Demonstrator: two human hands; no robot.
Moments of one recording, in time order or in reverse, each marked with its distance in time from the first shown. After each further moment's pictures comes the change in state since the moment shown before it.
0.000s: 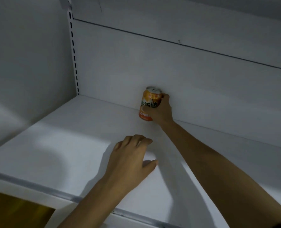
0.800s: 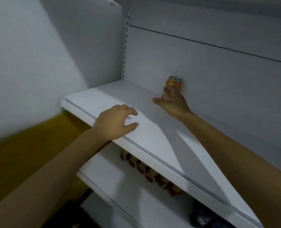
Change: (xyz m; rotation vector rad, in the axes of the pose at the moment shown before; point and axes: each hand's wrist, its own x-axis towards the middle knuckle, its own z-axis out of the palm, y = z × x) left_hand -0.082 0.040 -0.058 0.239 0.030 -0.318; right_hand -0.106 -0.038 -0.062 -0.210 -0.405 -0.318
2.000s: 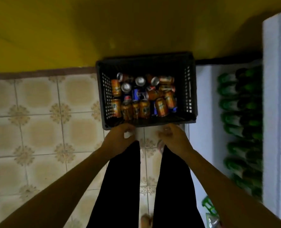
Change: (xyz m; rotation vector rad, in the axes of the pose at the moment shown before) left_hand -0.548 -0.166 0.335 -0.742 -0.287 -1.567; right_hand -0.401 0.170 0.508 -0.203 -1.481 0.376
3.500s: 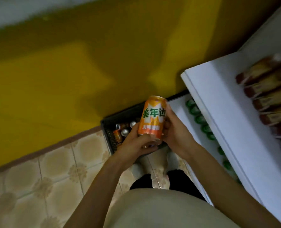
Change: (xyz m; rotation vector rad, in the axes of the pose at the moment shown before) left_hand -0.174 0.176 -0.086 -0.754 -0.336 0.264; right_hand -0.236 -0.144 -0.066 1.110 0.032 -0.342
